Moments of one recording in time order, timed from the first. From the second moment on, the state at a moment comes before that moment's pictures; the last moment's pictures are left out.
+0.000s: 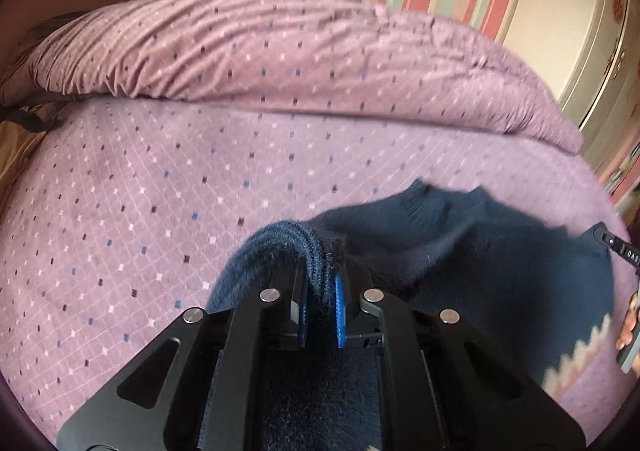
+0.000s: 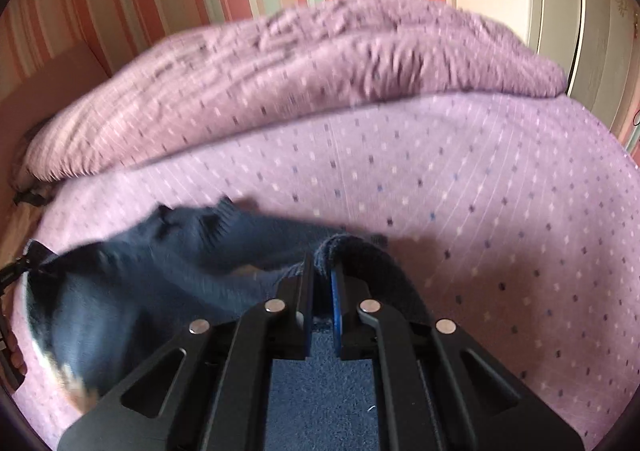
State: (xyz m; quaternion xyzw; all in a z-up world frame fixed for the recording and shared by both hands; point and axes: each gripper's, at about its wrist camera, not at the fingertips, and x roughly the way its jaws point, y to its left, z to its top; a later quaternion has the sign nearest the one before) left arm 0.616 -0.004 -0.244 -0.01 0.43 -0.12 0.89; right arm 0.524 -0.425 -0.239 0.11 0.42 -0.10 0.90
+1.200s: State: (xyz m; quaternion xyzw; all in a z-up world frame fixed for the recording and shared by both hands) left arm 0.640 -0.027 -0.275 0.02 0.46 -0.14 0.88; right arm 0.495 -0.401 -0.222 0.05 0.36 -0.08 0.93
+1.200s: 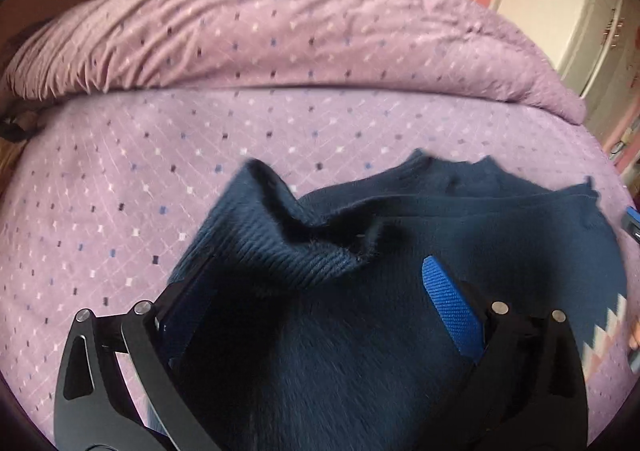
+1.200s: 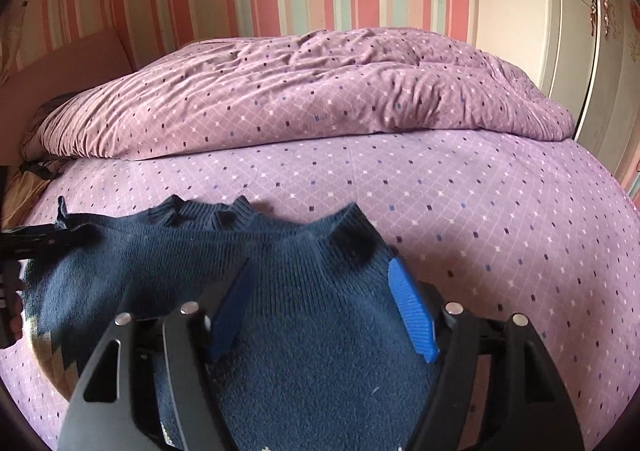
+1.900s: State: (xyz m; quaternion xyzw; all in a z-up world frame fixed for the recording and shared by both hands) left arm 0.664 -0.034 -0.305 0.07 0.49 -0.11 0.86; right arm 0.571 -0.404 -0.257 0.07 0.44 -0.04 0.89
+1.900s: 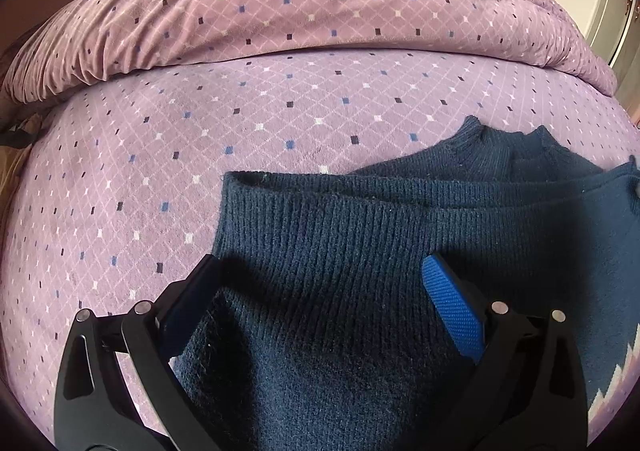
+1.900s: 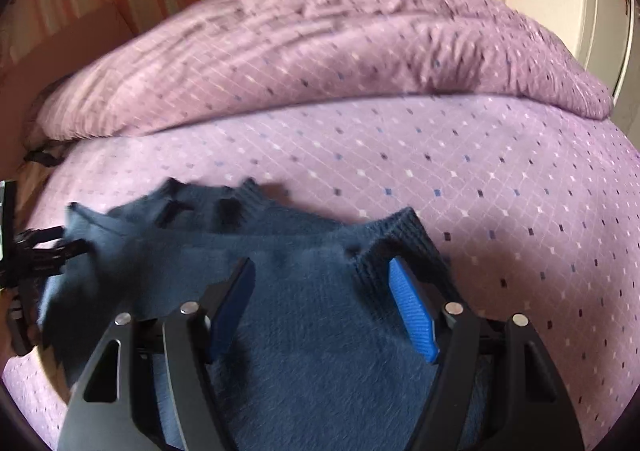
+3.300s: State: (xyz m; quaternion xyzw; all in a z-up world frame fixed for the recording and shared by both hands) left arm 0.506 -0.049 -0.317 0.07 0.51 -0.10 0.85; right arm 0.418 -0.341 -0.304 0.05 0.48 -0.06 0.88
